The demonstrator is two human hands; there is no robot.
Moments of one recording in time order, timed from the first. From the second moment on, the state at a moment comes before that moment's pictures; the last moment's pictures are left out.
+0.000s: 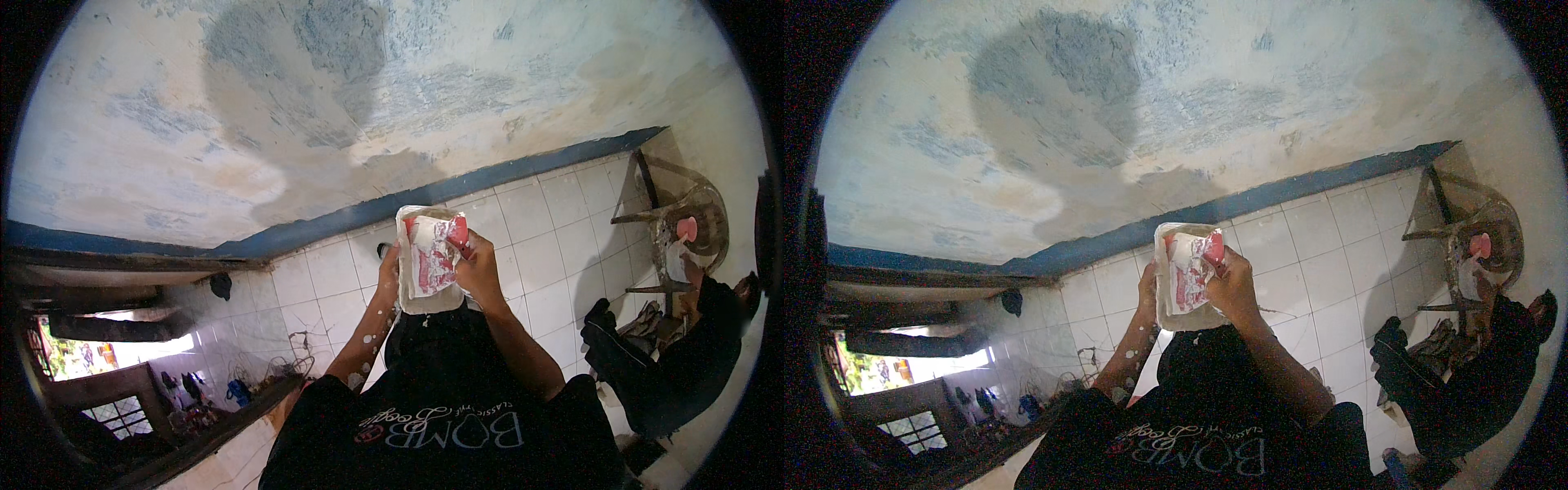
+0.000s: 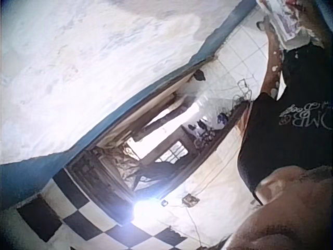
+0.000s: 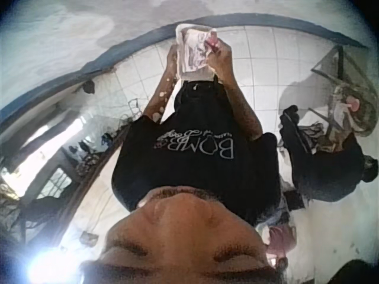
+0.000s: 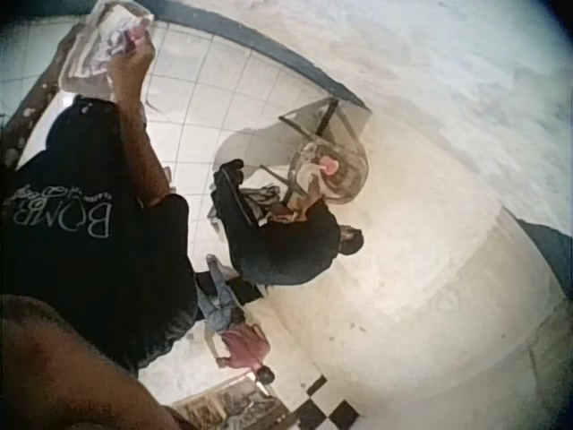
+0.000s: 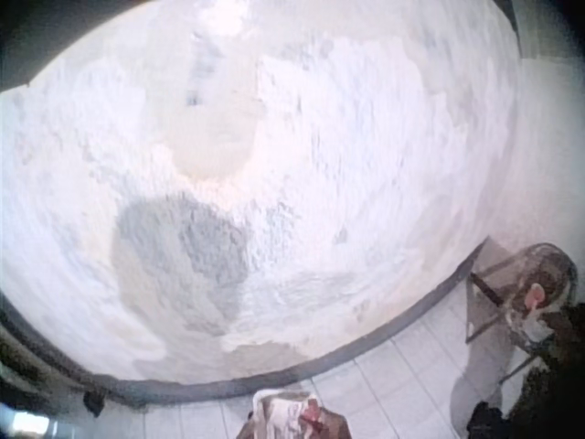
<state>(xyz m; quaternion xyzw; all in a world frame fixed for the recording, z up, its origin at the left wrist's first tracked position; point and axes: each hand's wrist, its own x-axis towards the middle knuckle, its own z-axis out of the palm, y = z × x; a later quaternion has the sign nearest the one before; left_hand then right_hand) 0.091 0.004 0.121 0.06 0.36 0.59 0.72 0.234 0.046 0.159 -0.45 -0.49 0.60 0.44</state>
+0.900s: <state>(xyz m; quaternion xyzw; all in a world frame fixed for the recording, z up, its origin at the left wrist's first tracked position) 0.086 0.008 0.115 0.06 0.36 0.58 0.72 0.236 0.049 0.116 -0.53 -0.51 0.57 0.34</state>
